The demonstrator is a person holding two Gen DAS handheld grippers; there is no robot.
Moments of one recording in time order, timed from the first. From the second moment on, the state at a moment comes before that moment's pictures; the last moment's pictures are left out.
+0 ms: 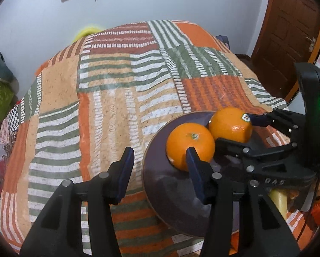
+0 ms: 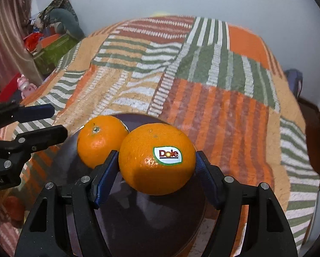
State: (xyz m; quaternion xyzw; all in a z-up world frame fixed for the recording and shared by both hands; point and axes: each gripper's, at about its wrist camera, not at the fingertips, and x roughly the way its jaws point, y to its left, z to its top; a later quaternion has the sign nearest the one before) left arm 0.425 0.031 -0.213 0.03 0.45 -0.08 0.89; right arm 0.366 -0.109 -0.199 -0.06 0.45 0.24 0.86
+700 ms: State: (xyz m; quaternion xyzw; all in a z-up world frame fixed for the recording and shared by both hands) left arm 0.384 0.041 -0.187 0.02 0.45 -0.06 0.89; right arm 0.305 -0.121 -0.140 -0.07 0.39 0.23 0.89
